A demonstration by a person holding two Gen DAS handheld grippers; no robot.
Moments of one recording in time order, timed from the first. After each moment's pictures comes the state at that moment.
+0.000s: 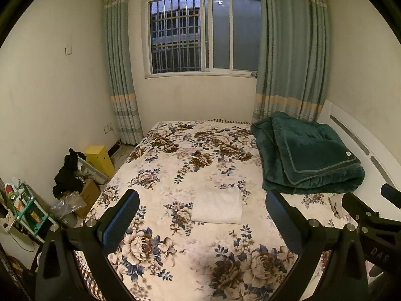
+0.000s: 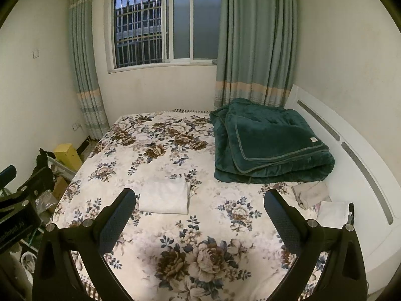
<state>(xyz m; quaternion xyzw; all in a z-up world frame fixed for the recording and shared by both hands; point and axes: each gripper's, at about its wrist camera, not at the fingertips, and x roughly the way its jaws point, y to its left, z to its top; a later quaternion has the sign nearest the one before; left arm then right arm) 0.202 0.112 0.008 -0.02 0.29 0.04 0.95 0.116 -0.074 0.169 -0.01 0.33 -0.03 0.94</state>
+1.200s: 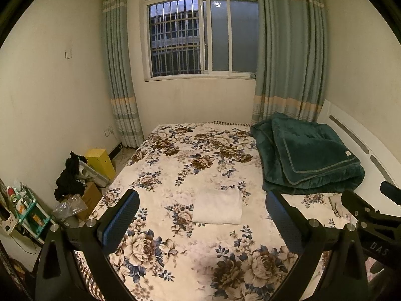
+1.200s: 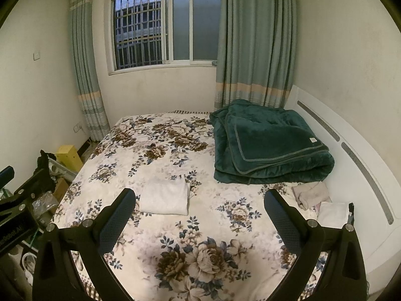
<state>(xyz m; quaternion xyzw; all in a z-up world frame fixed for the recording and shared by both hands) 0.194 0.111 0.016 -0.02 0.28 0.04 0.96 0.114 -0.065 0.169 -0.01 0.33 -0.03 0.94</state>
